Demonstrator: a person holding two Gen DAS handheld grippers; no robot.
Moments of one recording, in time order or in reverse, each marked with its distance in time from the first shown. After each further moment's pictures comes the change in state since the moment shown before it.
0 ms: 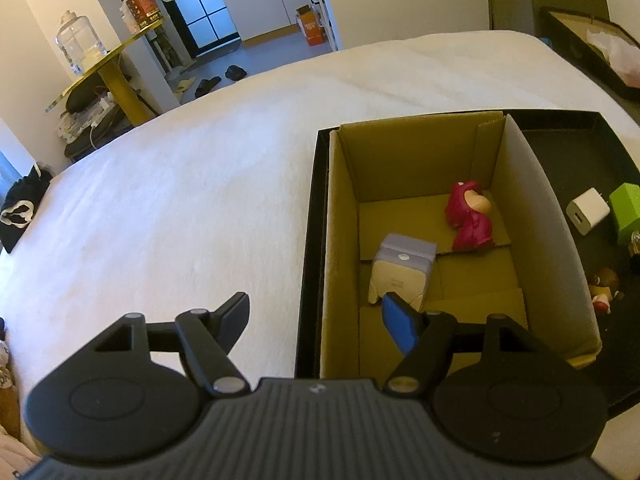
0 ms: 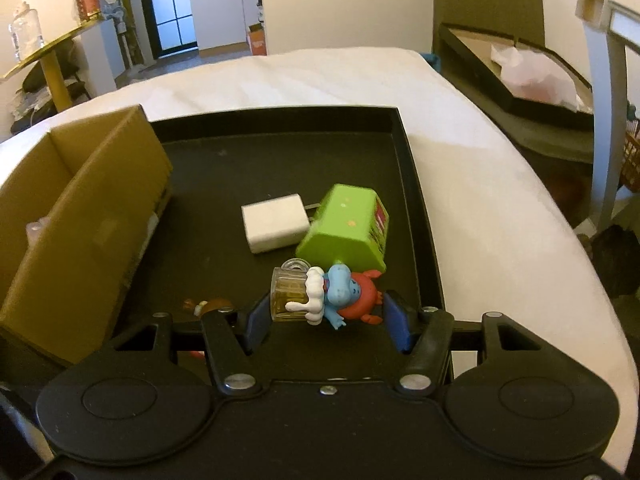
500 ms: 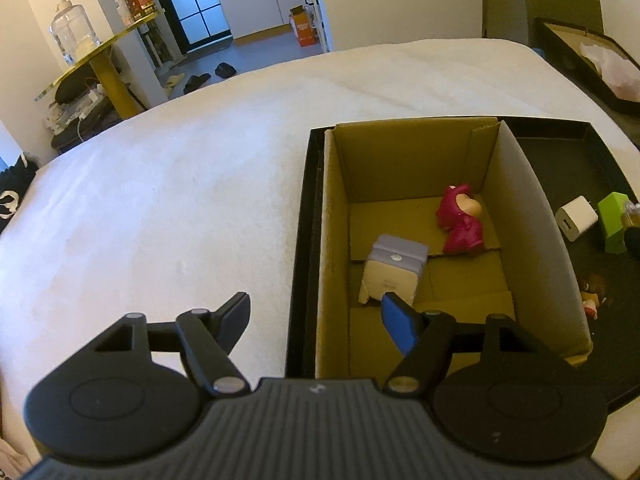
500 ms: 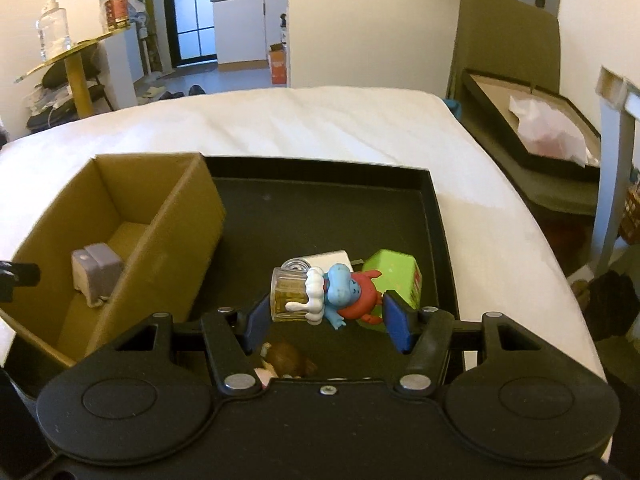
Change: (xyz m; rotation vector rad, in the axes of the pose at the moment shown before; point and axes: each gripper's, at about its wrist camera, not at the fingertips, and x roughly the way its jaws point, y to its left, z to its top) left arm 0.001 0.008 -0.003 -0.025 -0.005 -0.061; right arm -0.030 0.034 0.033 -0.072 -0.064 0.006
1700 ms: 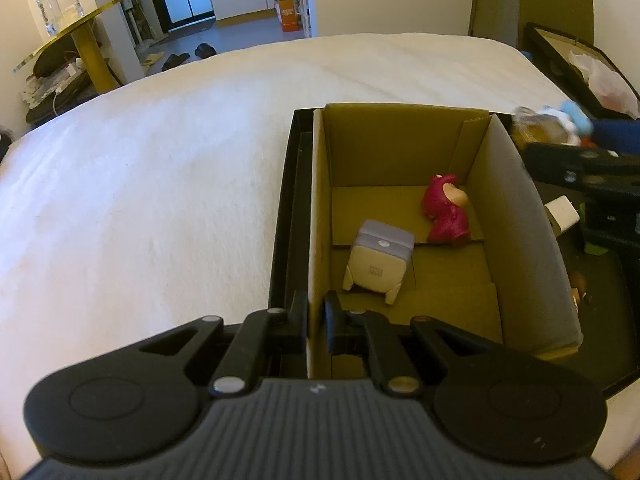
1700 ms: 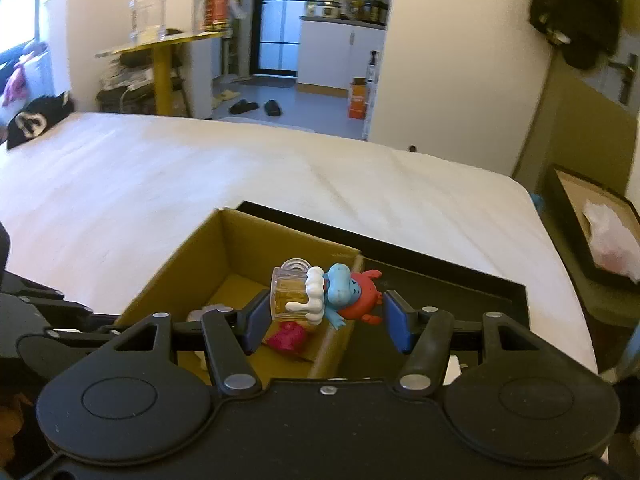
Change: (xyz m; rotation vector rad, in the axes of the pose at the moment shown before) left arm 0.011 0.012 -0.005 -0.046 0.039 -0.105; right arm -0.015 0.103 0.060 -0.233 -0.086 0.120
